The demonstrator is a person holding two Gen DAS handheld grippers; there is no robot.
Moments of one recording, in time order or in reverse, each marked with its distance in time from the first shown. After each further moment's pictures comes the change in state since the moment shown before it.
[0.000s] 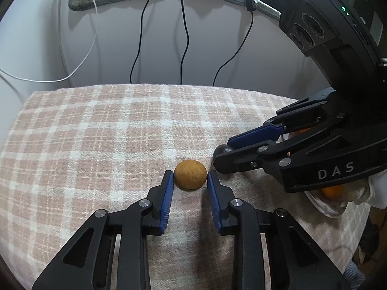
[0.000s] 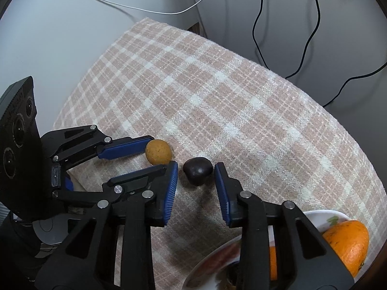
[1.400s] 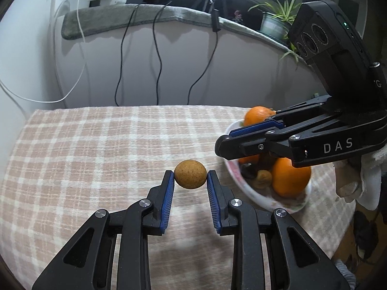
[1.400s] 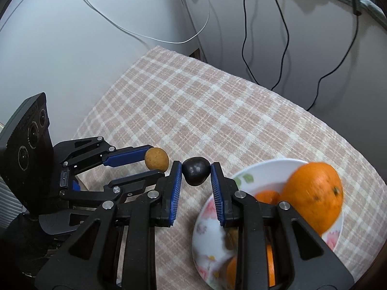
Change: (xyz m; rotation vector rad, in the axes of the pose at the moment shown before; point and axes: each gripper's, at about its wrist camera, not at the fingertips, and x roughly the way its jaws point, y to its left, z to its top) left arm -0.057 -0.052 -0.017 0.042 -0.094 -0.046; right arm -0.083 -0.002 -0.053 0.027 -0.162 0.021
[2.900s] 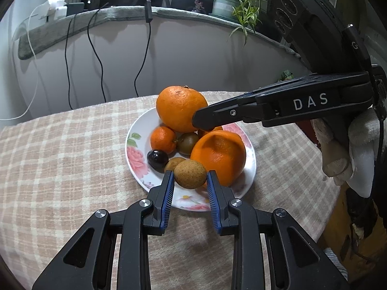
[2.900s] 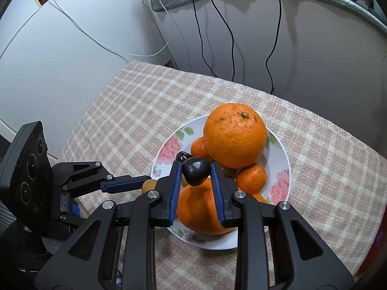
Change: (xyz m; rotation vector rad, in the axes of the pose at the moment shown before) left arm 0.014 -0.100 -0.011 0.124 0.043 -0.090; right arm -0.063 -0.056 -0.068 0.102 -0.102 -0.058
